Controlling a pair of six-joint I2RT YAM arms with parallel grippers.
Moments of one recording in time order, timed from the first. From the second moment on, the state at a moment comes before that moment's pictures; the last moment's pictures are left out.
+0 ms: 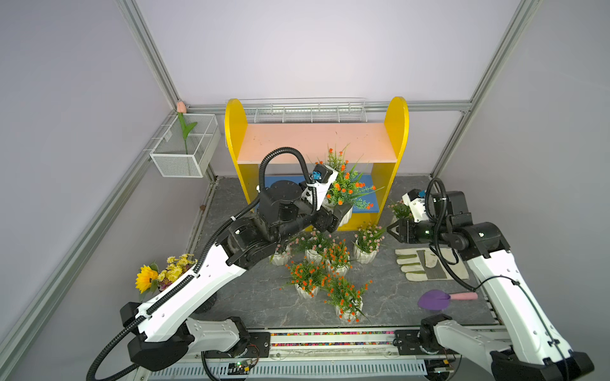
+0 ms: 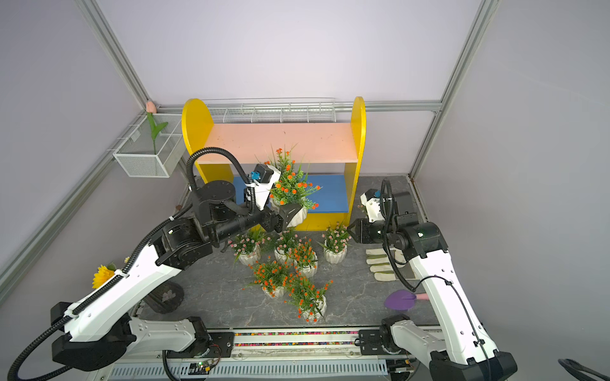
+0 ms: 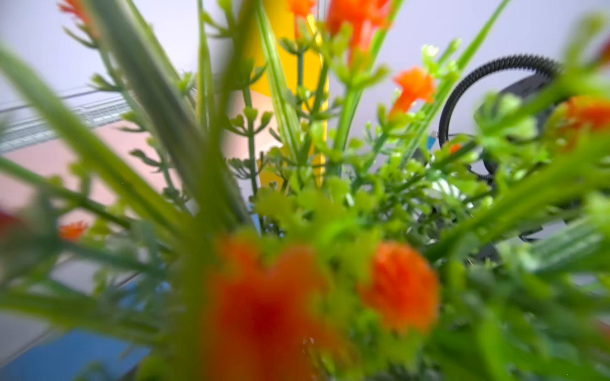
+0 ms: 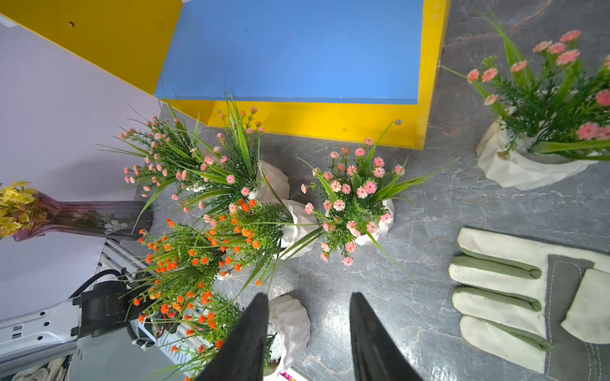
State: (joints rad) left arm -0.98 1.27 1.63 -0.56 -0.11 -0.01; right arm 0.26 1.08 1.28 -1.06 -0.36 0.24
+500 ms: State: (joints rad) left arm -0.77 1.47 2.00 -0.75 -0.19 -0.01; right arm 0.26 1.02 1.20 -1.06 -0.37 0.24
